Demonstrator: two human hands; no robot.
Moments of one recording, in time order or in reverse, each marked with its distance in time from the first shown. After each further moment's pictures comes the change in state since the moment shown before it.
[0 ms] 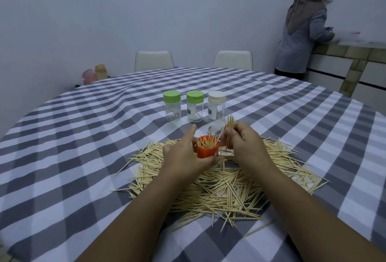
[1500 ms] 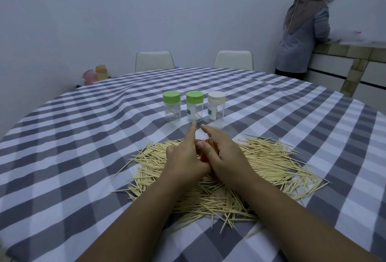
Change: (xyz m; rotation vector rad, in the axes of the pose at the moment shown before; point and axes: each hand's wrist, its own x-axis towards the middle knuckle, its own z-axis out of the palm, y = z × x) left_hand -0.005 0.008 -0.003 -0.032 -0.053 0.071; right_hand -0.012 0.007 0.025 -0.280 -0.147 -0.329
